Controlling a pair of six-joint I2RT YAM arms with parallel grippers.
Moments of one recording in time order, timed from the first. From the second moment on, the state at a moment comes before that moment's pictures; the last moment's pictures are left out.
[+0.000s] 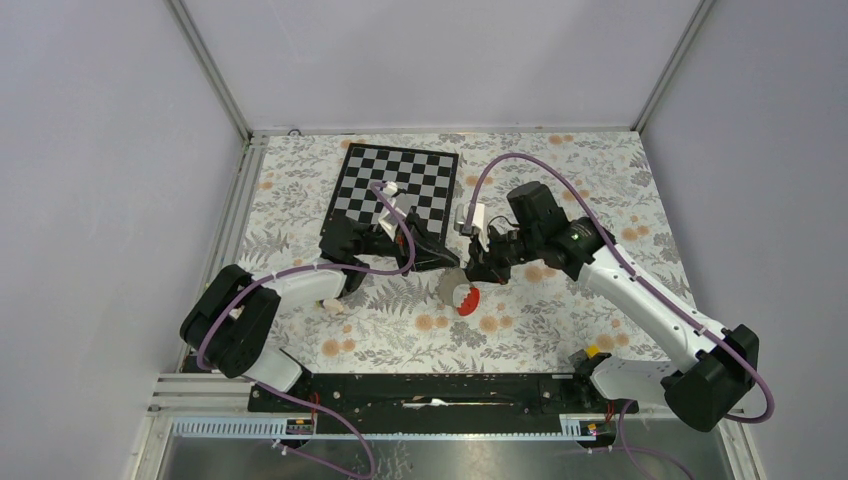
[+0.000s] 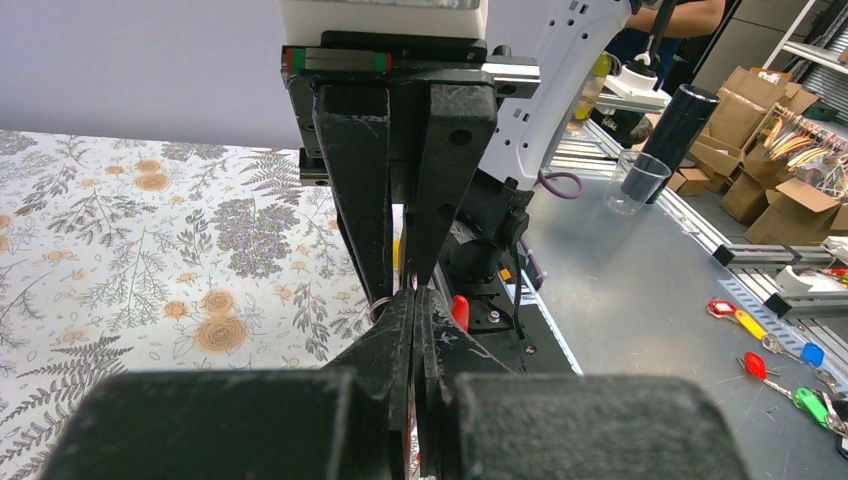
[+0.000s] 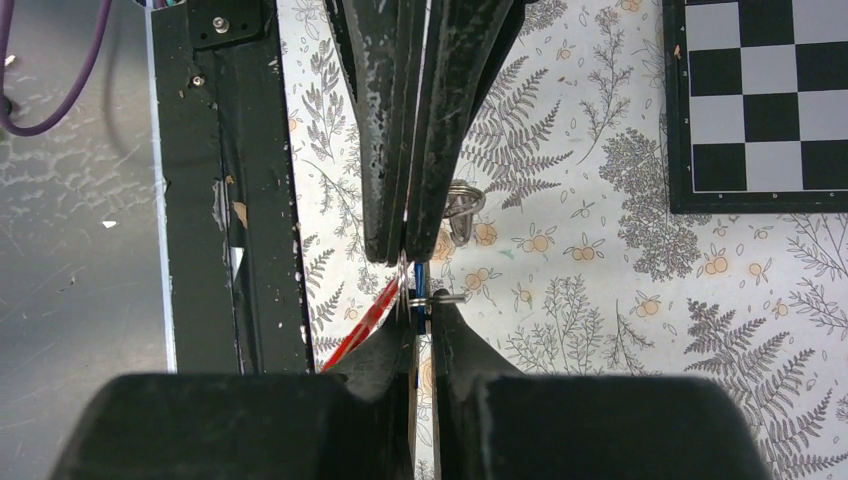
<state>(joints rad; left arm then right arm) -0.60 1.50 0.68 1.30 1.14 -0.65 0.63 1.22 1.11 -0.72 -0.70 -0.46</state>
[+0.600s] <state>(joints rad) -0.60 1.50 0.66 1.31 1.14 -0.64 0.63 1.23 1.09 -0.68 -0.73 -0.41</state>
